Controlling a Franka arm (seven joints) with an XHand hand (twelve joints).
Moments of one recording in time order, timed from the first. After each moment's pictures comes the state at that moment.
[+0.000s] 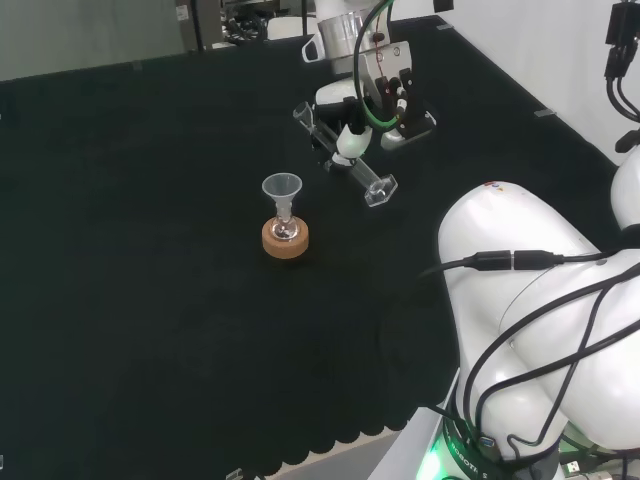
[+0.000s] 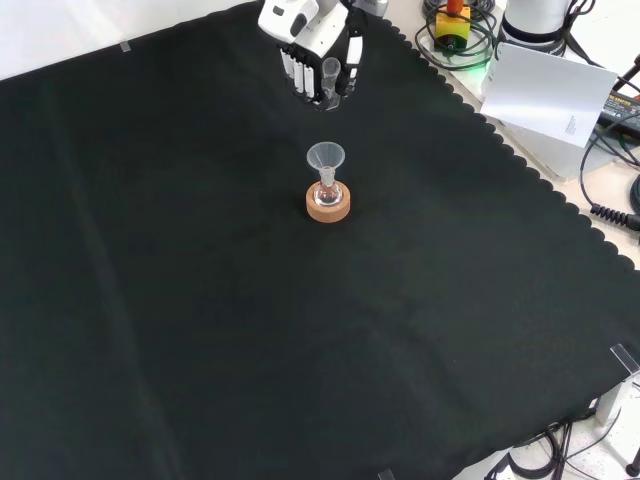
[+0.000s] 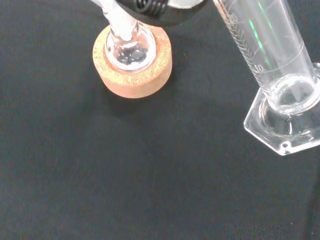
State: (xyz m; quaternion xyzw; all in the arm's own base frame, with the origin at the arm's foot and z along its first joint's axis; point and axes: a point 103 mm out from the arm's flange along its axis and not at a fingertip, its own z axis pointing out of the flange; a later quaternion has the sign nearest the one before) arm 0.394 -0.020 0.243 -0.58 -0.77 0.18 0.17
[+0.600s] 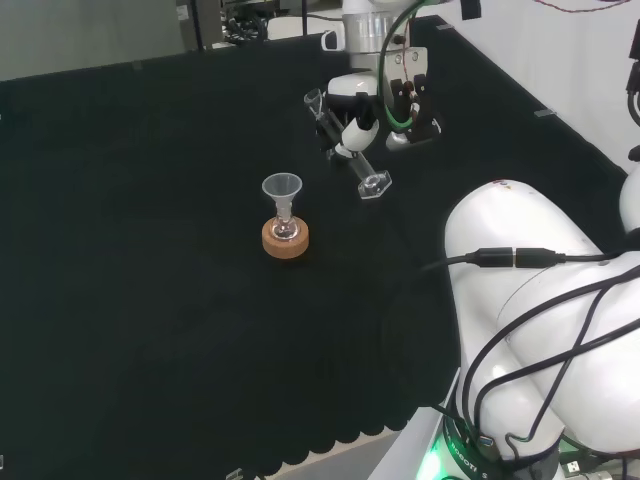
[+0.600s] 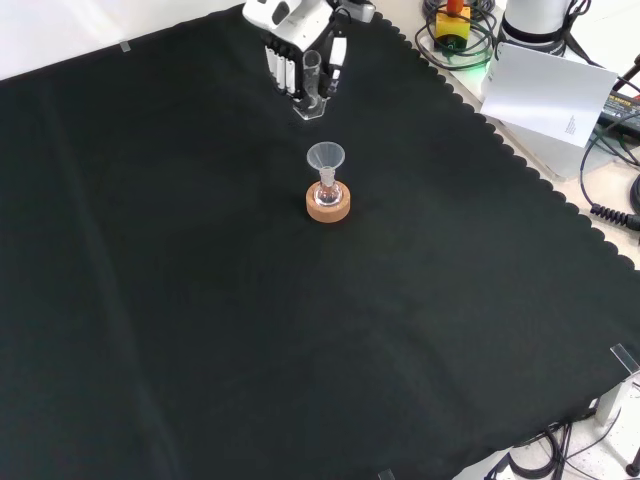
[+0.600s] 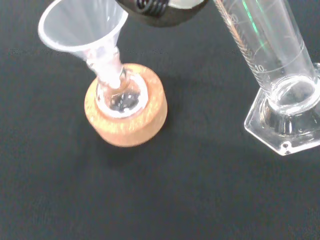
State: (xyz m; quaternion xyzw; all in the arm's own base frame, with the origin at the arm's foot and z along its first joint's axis) arm 0.415 -0.039 0.229 -0.60 -0.77 0.10 0.18
